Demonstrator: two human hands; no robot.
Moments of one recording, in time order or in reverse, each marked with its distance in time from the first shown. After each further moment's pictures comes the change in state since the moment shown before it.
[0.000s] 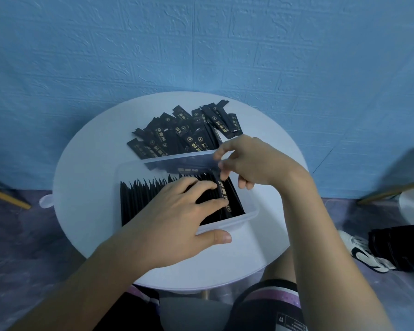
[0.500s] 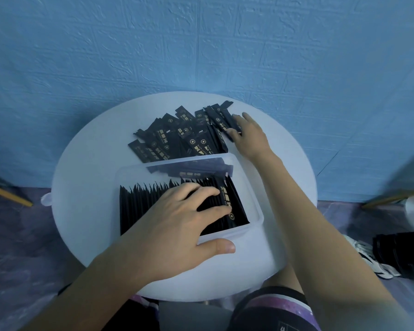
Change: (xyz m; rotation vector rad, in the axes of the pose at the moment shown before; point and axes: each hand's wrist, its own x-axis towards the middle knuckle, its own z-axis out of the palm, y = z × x) left_hand 0.000 -0.002 0.004 -0.007 0.030 -0.002; right_hand 0.132 0.073 0.007 -0.159 0.472 -0.034
